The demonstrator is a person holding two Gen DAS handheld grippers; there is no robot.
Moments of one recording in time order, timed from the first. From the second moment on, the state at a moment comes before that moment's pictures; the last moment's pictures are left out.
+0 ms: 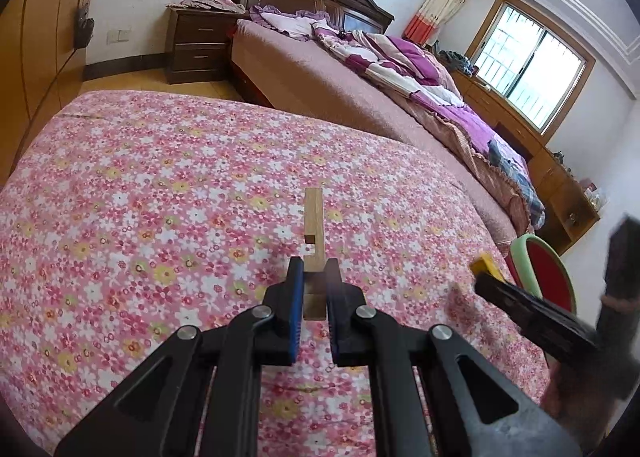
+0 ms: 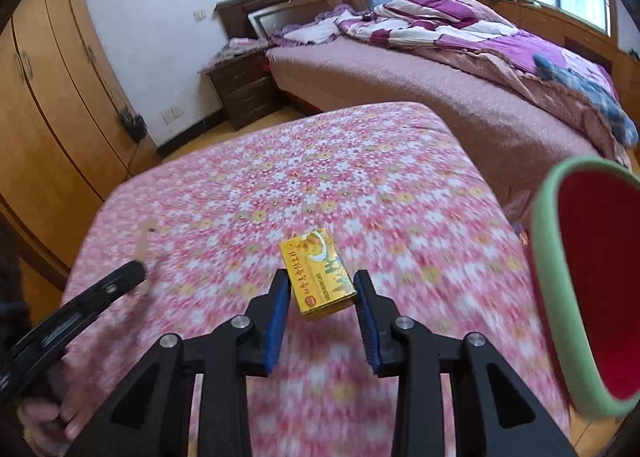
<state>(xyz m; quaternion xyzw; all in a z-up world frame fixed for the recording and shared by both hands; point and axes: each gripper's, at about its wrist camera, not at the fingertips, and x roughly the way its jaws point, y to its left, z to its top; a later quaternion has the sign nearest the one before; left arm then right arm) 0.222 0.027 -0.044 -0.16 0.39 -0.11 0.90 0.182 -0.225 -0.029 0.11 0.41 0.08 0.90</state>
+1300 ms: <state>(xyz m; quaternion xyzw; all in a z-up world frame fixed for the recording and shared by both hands) 0.147 -0.183 0.036 -0.04 0.39 -0.30 0.87 0.045 -0.464 0.014 0.19 0.33 -0.08 0.92</state>
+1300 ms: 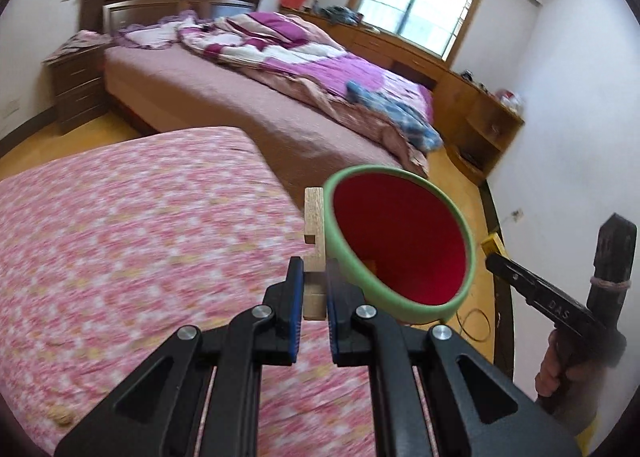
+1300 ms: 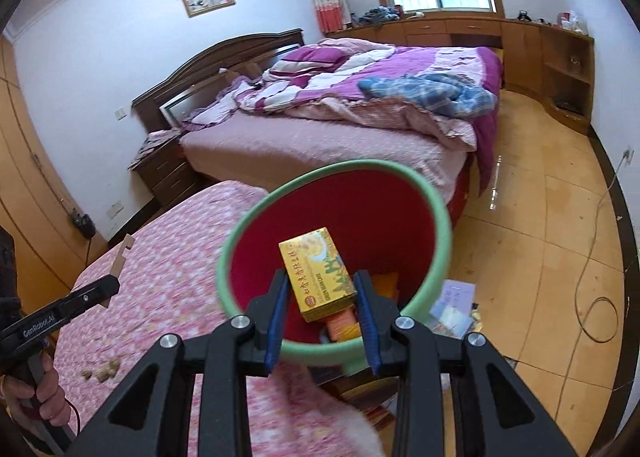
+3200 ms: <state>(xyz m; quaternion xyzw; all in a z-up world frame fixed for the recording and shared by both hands) 0.078 -0.089 0.046 -0.05 0.38 -0.16 0.91 0.008 -0.350 0.049 0.17 0.29 -0.01 0.94</state>
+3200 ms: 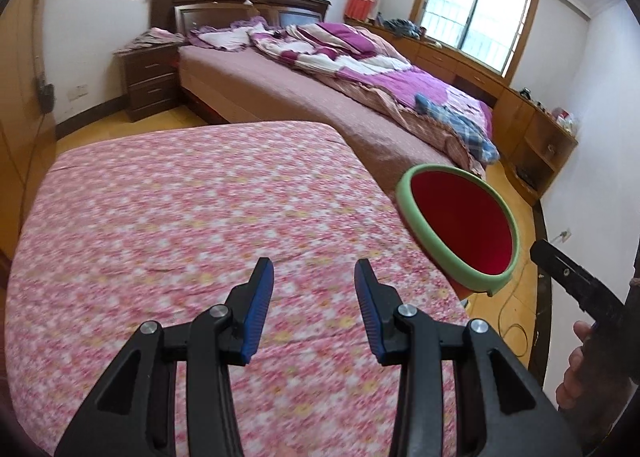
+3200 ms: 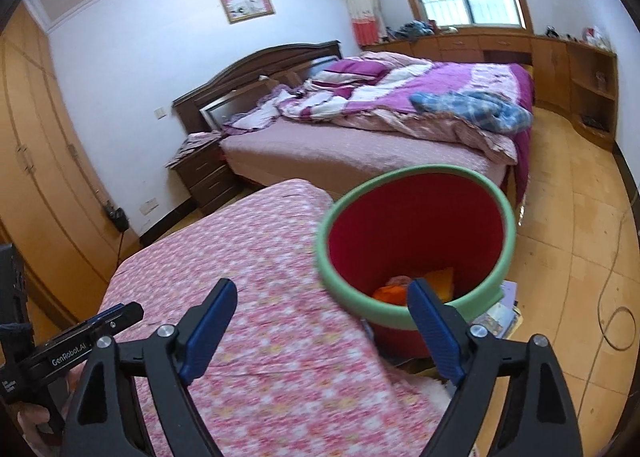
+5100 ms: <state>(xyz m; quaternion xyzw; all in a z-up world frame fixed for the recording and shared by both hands) -0.054 0.015 0.048 -0.04 0.28 0.02 0.96 -0.080 -0.219 0.024 0.08 0.21 0.09 0.97</state>
